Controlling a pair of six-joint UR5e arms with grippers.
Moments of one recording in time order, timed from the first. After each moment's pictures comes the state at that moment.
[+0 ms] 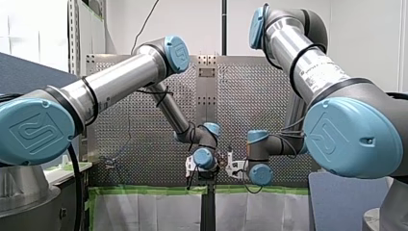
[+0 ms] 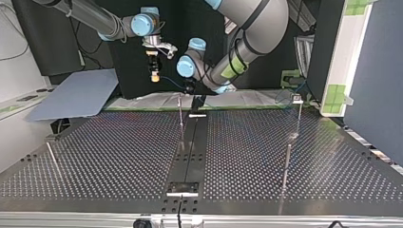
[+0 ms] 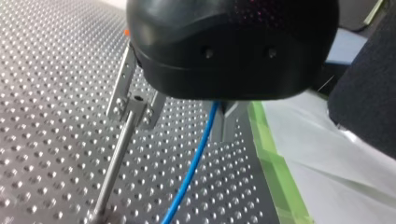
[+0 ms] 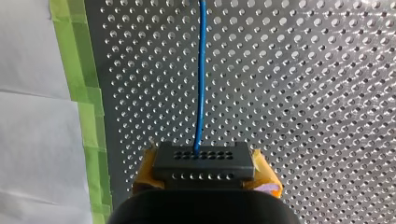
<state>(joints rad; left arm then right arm) -0.64 -2.59 -1.37 -2.70 -1.91 -1.78 2.11 -0.74 1.97 -1.11 1.73 1.58</state>
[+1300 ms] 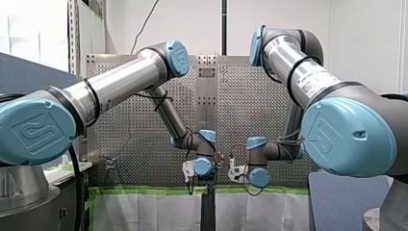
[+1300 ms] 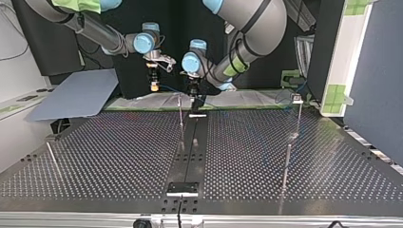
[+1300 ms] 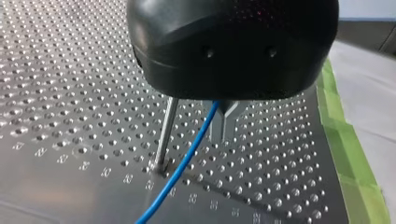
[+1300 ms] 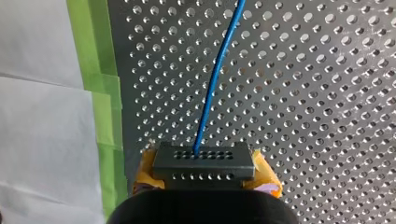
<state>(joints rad) -0.62 -2.62 -1.41 -2.46 -2.01 -1.86 2.07 -0.61 1.77 -0.99 1.73 1.56</state>
